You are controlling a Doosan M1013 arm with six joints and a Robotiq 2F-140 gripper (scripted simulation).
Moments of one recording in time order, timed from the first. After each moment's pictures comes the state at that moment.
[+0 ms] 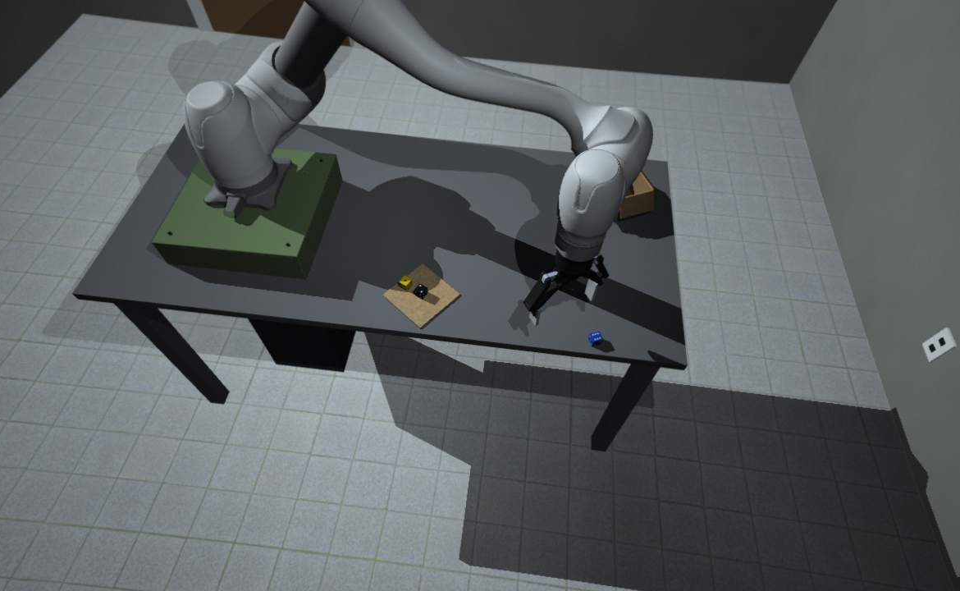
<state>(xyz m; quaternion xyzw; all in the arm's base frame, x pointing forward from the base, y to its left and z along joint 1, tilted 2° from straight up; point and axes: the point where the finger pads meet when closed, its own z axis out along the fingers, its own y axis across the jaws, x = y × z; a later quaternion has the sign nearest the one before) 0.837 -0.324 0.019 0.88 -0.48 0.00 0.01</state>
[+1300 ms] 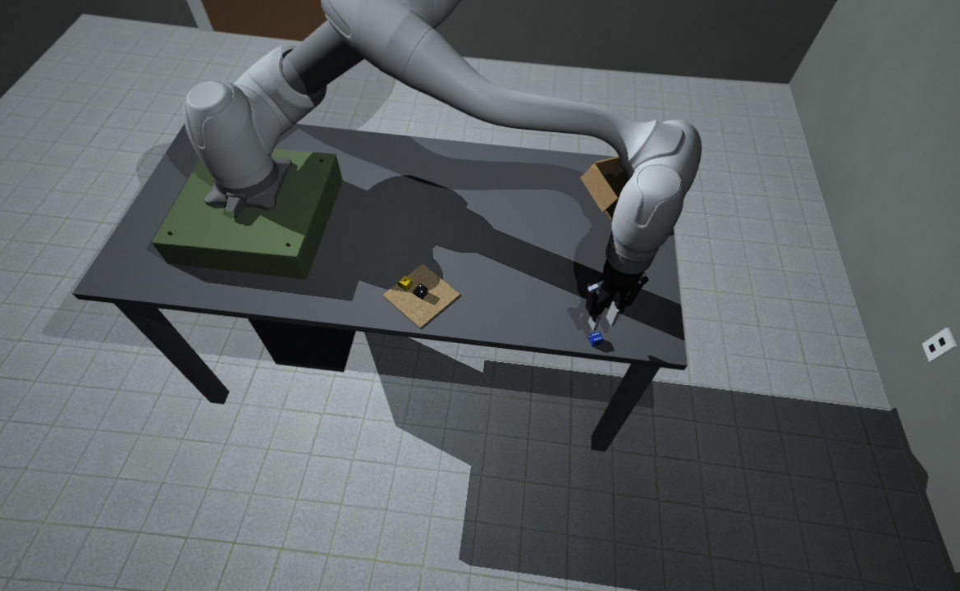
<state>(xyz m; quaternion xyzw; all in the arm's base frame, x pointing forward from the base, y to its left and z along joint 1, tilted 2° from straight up) 0.933 -0.329 -0.001 0.83 -0.55 -0.01 0.01</state>
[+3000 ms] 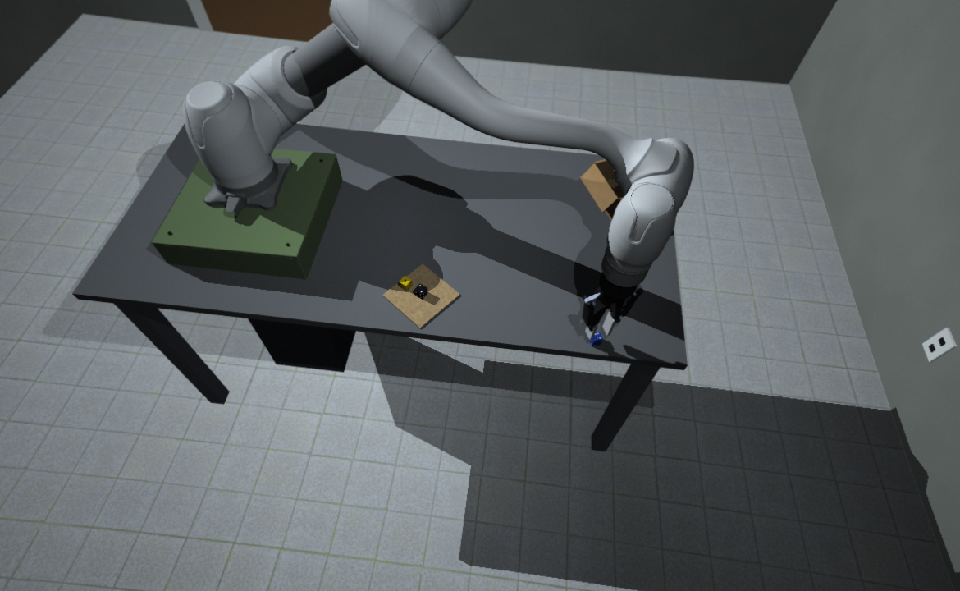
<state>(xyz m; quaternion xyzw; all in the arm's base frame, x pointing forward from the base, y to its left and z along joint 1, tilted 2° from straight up) 0.932 -0.330 -0.043 0.83 -0.55 -0.01 0.01</state>
